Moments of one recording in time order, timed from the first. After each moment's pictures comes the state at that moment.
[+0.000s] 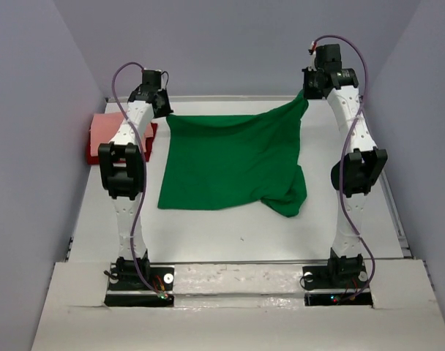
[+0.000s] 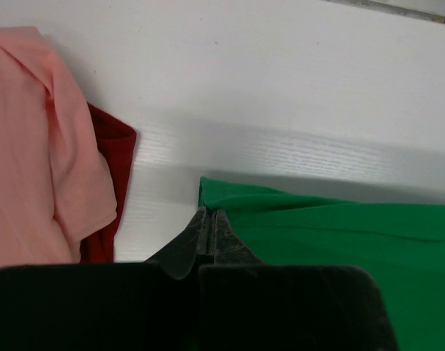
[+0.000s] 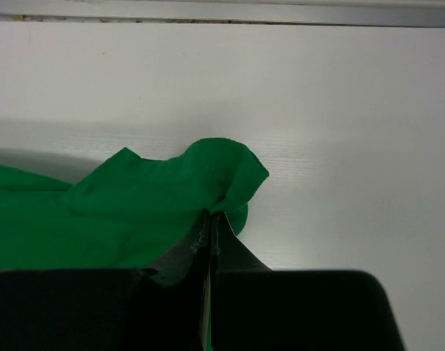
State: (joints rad) left arm -0.10 2.18 2.01 -0.61 -0.04 -0.26; right arm 0.12 2.22 2.48 -0.97 0.10 0.06
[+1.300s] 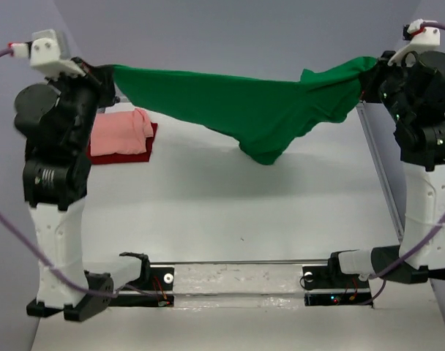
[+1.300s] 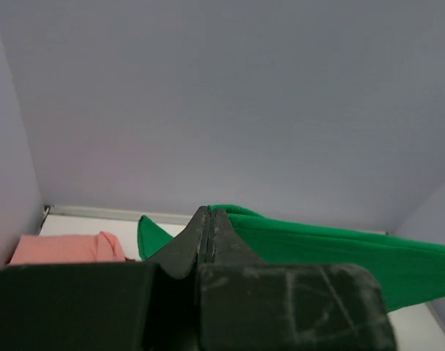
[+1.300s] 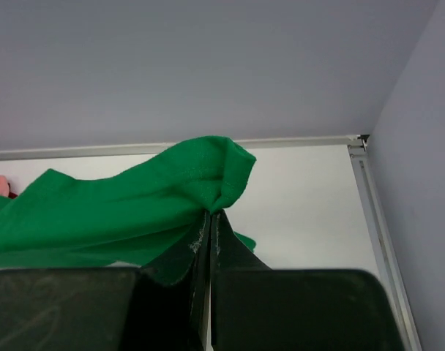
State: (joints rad) left arm -0.13 1.23 1.90 -0.59 -0.04 -0.26; right arm 0.07 1.39 2.12 -0.86 0.07 0.11
